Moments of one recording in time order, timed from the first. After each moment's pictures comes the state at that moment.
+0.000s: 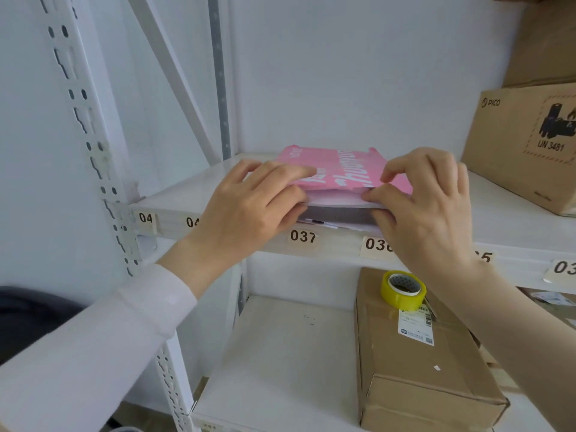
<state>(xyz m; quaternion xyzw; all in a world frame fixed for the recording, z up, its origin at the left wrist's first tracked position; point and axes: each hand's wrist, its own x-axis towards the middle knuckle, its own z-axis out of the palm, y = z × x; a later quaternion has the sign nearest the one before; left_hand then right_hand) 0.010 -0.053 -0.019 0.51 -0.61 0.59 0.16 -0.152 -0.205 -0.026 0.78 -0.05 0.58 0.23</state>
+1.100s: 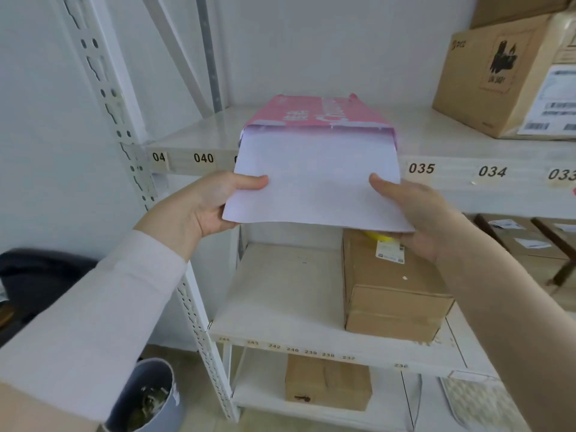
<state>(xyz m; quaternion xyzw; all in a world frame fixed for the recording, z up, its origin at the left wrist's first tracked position) -0.043 0.017 -0.041 0.59 -0.28 -0.41 0.63 -0.233 -0.139 -0.058 0.60 -0.30 0.30 -0.67</state>
